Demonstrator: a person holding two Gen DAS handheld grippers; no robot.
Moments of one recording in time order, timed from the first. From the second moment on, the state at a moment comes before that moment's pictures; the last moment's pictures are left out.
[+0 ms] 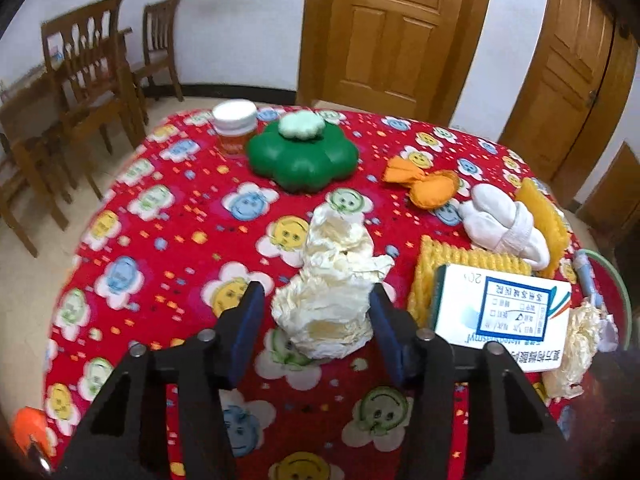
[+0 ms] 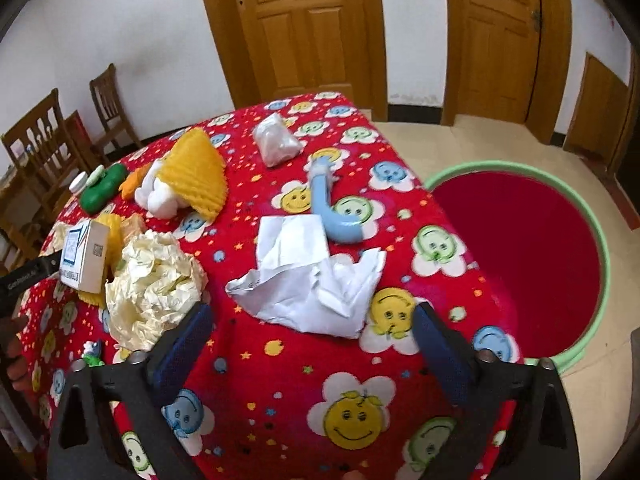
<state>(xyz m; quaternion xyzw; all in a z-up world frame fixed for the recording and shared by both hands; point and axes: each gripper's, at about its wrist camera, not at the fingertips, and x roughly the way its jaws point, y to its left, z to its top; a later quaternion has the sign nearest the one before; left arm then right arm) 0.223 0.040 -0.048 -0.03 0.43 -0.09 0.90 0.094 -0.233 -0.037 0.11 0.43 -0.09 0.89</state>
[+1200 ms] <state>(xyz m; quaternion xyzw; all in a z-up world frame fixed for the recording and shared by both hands) 0.147 -0.020 0.027 -0.05 0.38 -0.13 0.91 0.062 -0.253 -0.004 0.14 0.37 0.00 0.92</state>
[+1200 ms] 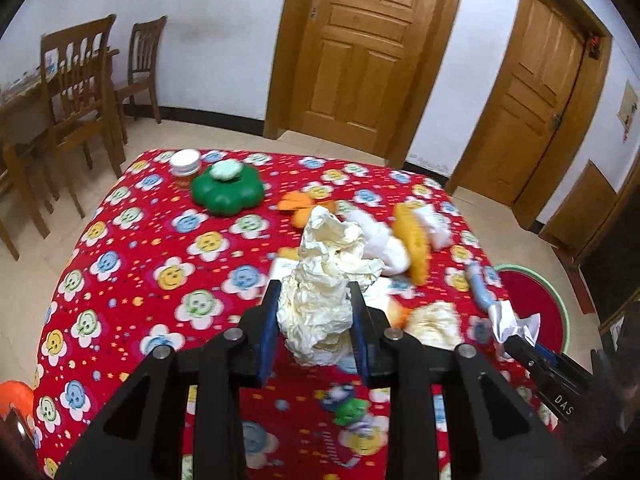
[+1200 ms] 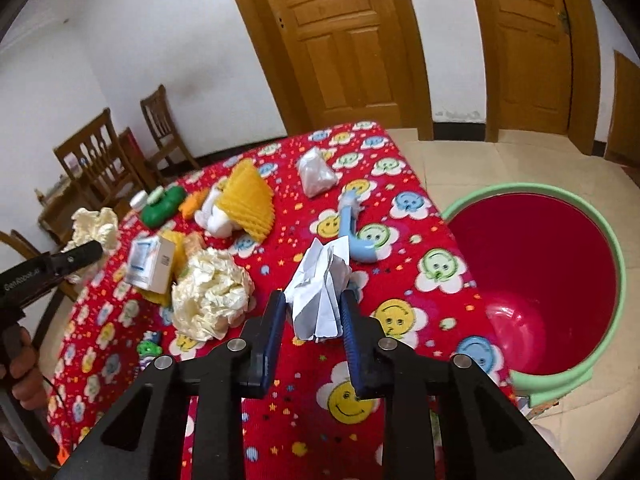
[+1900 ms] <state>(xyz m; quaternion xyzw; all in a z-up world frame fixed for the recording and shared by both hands) 0.138 -0.191 0.027 0.03 0.41 -0.28 0.87 0.018 -0.363 0.001 0.21 0.34 -0.09 0.91</state>
